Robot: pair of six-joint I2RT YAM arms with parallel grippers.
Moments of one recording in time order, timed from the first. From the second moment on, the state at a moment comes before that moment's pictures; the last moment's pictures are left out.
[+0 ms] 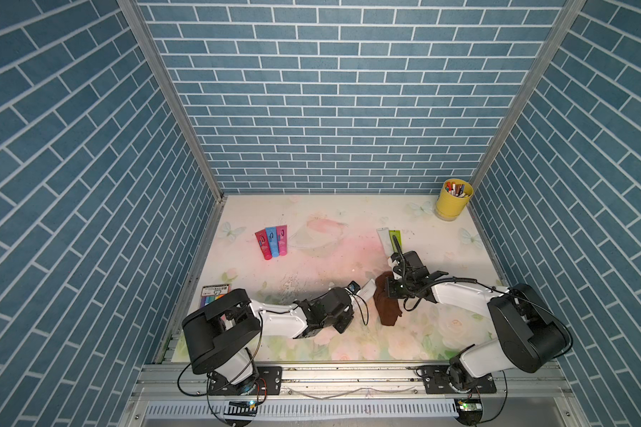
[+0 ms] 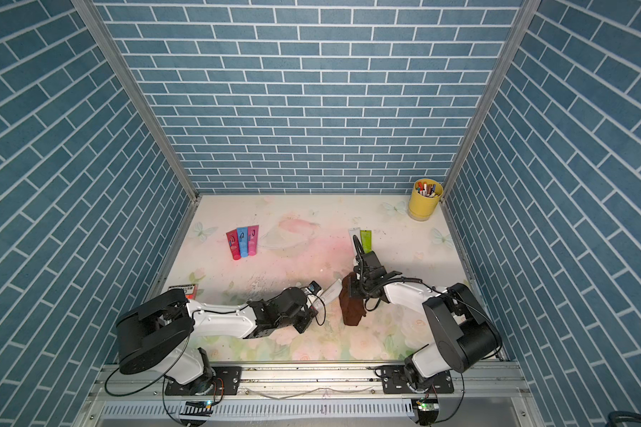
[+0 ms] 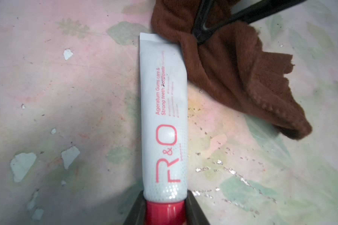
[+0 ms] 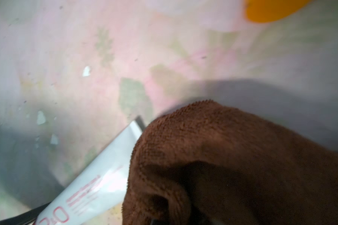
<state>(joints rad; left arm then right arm) -1.05 1.57 0.56 0.17 -0.07 -0.21 0.54 1.48 0.64 -0.22 -0.18 0.47</state>
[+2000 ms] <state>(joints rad) -1.05 1.56 0.55 0.17 -0.07 -0.21 0.72 1.57 0.68 -0.03 -0.41 0.51</state>
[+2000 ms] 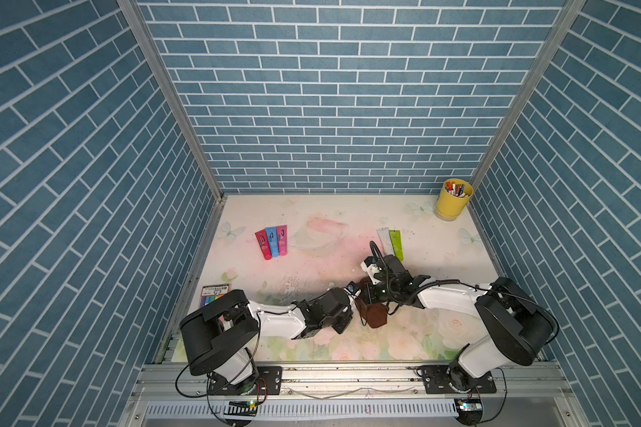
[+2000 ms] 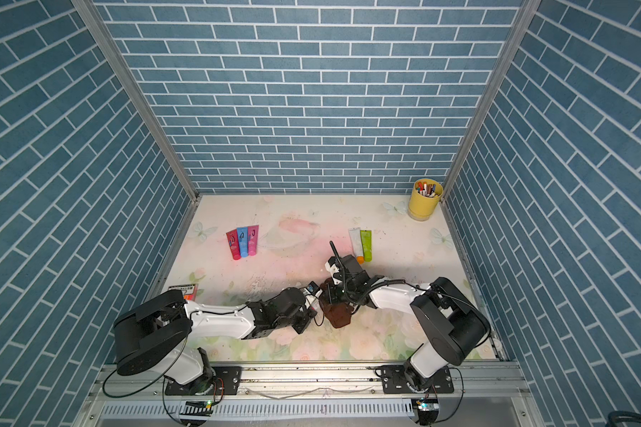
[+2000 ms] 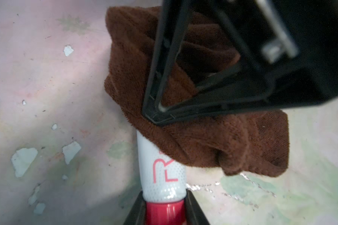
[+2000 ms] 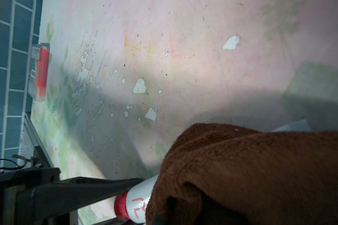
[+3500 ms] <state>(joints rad) -0.96 1.38 0.73 -0.07 -0.10 -0.47 0.60 1.26 0.50 -0.38 -0.39 0.47</state>
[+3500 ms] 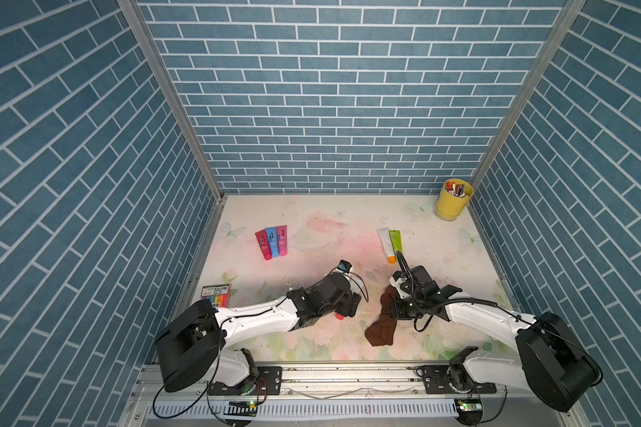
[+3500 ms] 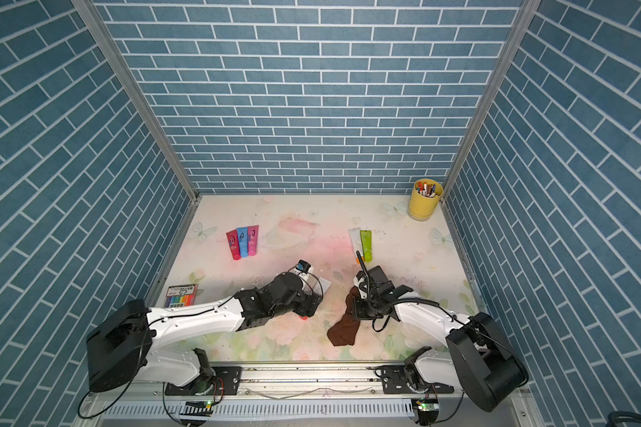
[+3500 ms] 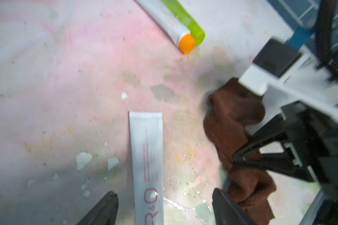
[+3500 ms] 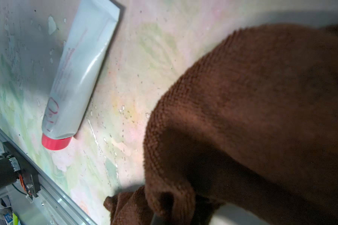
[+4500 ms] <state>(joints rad) -0.70 1.68 0.76 -0.03 0.44 -0.30 0.66 1.25 0.50 -0.38 -0.40 0.47</state>
